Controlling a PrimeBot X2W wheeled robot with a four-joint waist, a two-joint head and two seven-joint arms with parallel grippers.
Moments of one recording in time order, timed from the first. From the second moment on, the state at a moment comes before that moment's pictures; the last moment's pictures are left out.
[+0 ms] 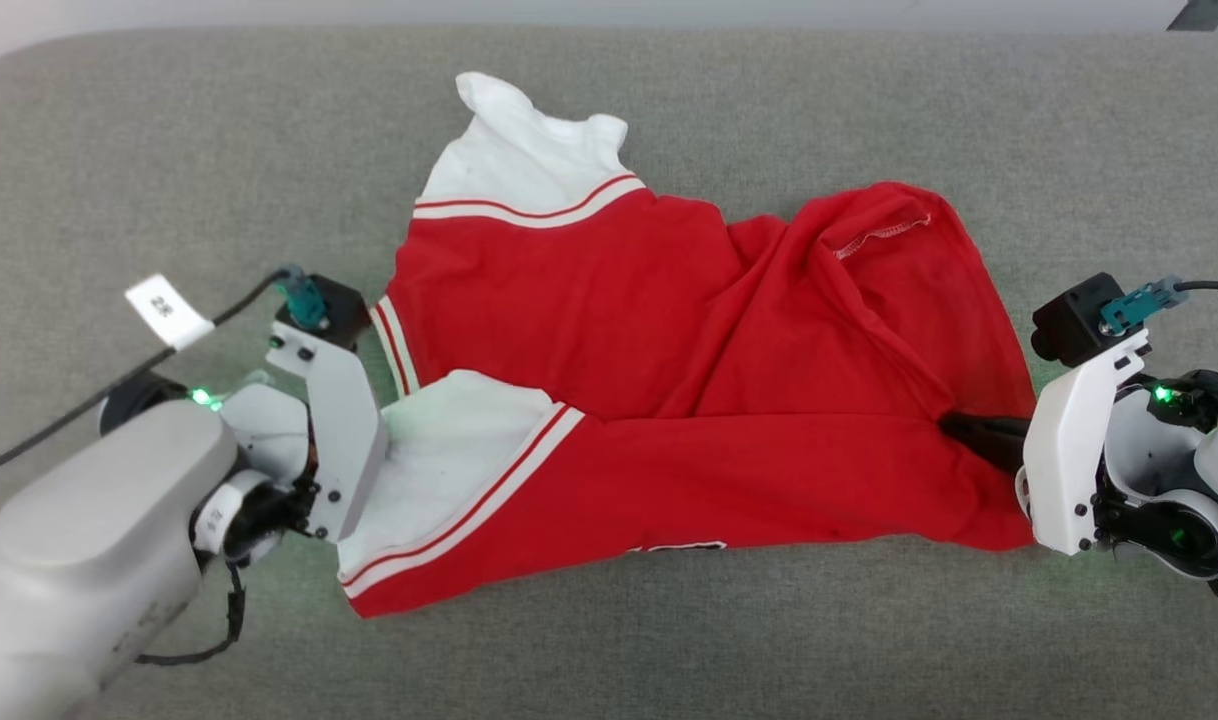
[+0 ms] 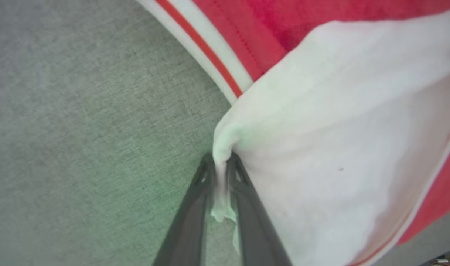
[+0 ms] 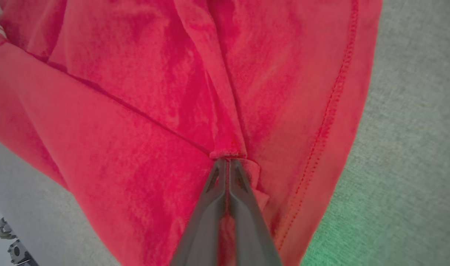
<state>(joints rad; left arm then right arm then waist) -0.97 0.74 -1.17 0.37 -1.11 0.09 0.62 -0.79 -0.69 0.94 0.37 1.08 0.13 0.44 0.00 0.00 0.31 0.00</state>
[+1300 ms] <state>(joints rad) -0.65 0.99 -1.09 -0.12 -1.30 0.47 0.57 -0.39 -0.56 0.33 0.16 0.65 0.13 -0.21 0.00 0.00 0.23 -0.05</state>
